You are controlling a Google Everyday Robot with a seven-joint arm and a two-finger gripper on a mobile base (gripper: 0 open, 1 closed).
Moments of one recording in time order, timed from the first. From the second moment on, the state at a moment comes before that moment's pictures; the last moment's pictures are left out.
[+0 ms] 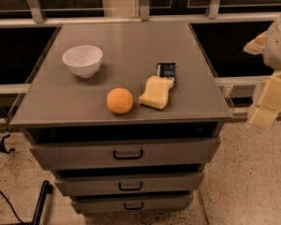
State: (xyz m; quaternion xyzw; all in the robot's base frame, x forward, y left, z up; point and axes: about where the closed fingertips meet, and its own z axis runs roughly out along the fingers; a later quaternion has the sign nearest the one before) arm 0.438 -0.217 0.976 -0.60 0.78 -0.03 0.16
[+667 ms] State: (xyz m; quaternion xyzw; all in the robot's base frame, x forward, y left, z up) arm 0.430 -0.221 0.959 -0.60 0.79 -0.03 0.16
